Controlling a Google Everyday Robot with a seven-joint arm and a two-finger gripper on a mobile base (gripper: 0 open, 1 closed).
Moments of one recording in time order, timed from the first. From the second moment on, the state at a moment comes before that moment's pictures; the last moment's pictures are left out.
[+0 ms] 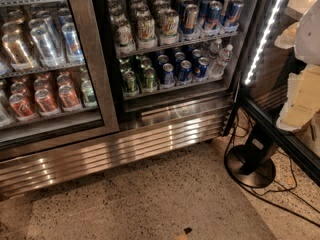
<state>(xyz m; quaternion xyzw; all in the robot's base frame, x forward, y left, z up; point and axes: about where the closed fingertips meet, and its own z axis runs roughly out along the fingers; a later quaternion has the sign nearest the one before) 0.438 -0.216 0.977 -0.60 0.78 -0.04 0.16</state>
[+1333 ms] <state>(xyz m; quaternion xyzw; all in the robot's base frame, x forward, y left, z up) 0.438 -0.216 0.977 -0.60 0.78 -0.04 0.16</state>
